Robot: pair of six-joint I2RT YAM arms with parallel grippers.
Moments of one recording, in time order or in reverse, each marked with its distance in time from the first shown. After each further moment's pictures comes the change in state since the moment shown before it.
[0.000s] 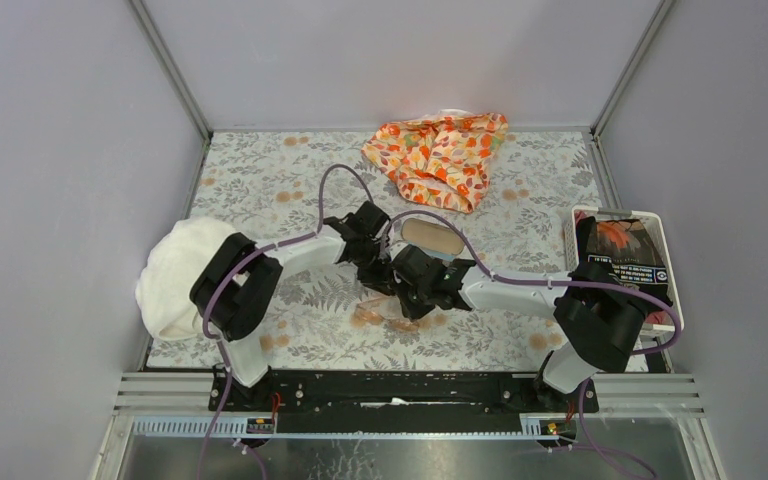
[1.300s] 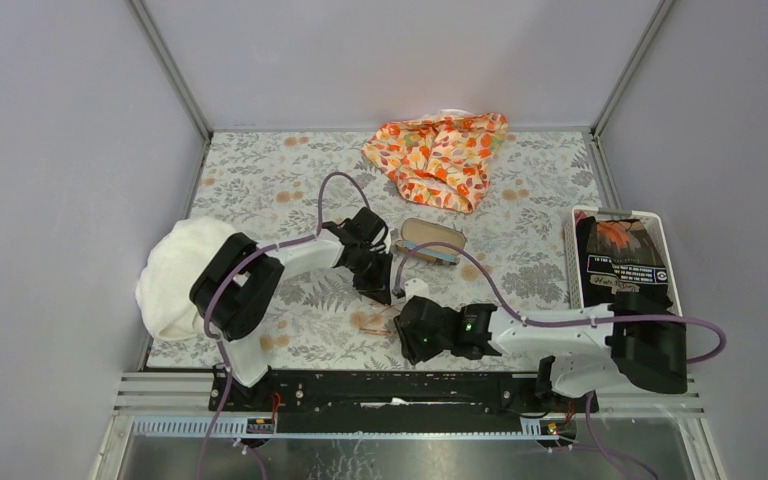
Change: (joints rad) left arm -0.010 -0.009 -0.066 0.021 0.051 0.014; right arm 0.280 -0.279 -0.218 0.011 0.116 0.350
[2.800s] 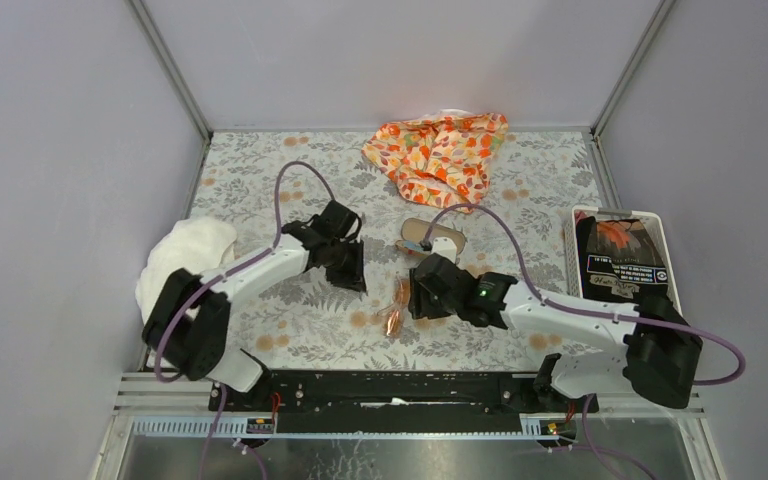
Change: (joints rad) left arm 0.063 -0.233 -0.087 -0.126 -0.183 -0.039; right arm -0.224 -0.002 0.106 -0.089 0.106 0.070
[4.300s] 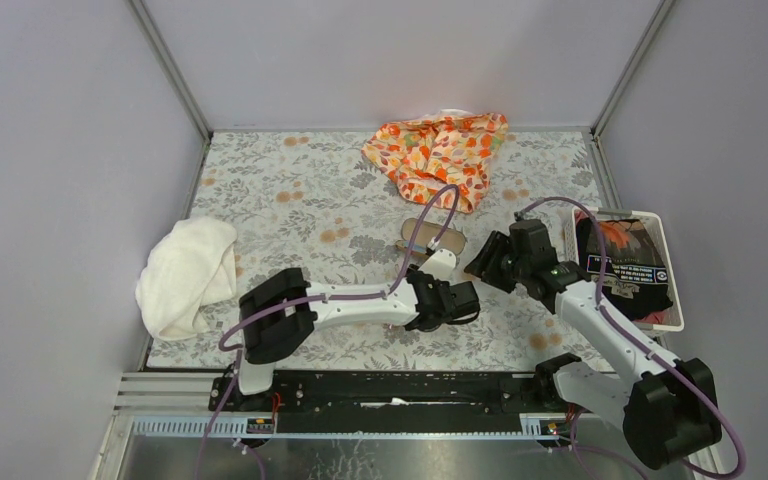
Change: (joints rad) left arm -0.673 0.372 0.450 -0.299 -0.984 -0.297; right arm -0.681 -0.272 -0.164 0.012 -0.349 0.014
